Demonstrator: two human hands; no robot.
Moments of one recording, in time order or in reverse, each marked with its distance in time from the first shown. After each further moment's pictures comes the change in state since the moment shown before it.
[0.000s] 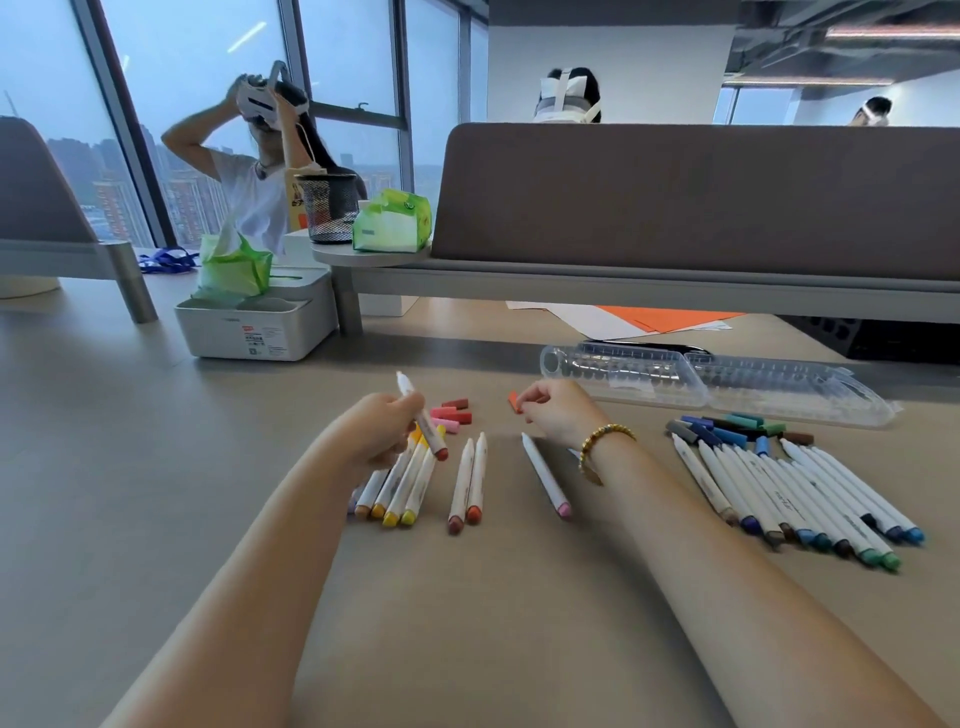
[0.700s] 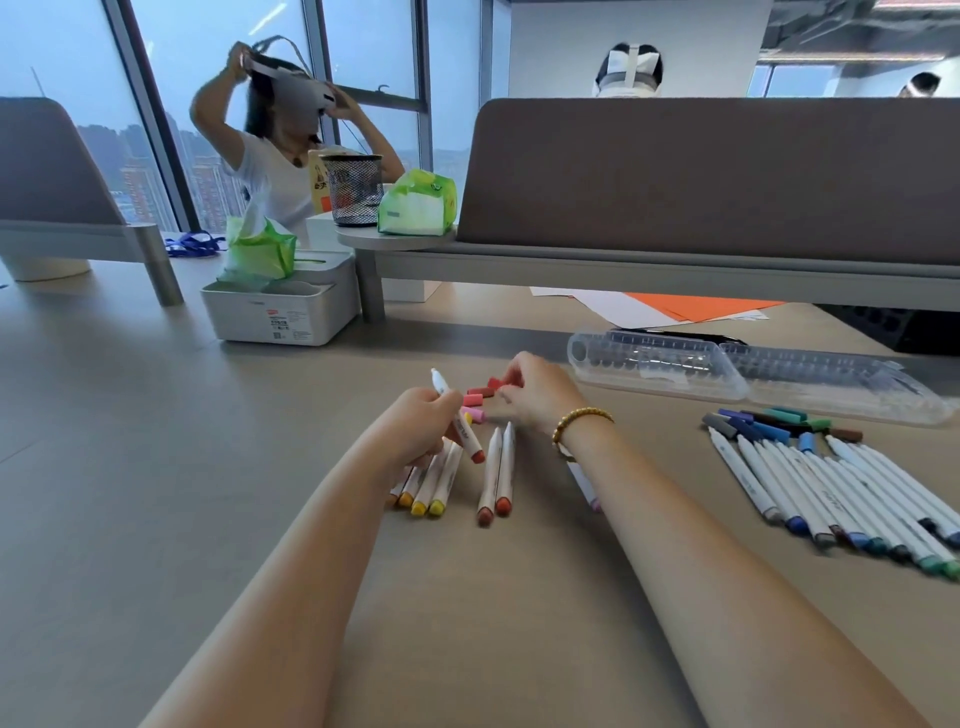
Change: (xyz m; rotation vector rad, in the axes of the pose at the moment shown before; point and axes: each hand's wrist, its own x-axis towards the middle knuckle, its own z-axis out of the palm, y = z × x) left_hand -0.005 -0.004 0.012 0.050 0.029 0.022; right_hand 0.017 -0.027 0.038 -0.223 0.000 -0.141
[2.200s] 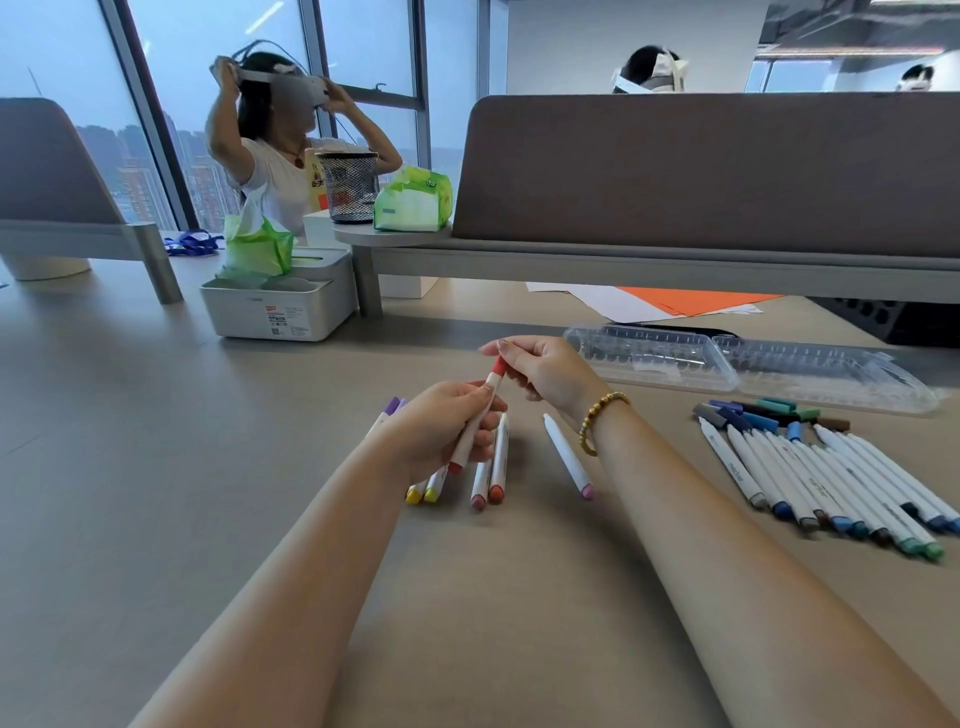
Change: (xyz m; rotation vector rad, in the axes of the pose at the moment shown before) left_hand -0.015 0.015 0.015 -0.406 -0.285 0.005; right_hand -0.017 0.004 -0.026 0.690 -0.066 -0.096
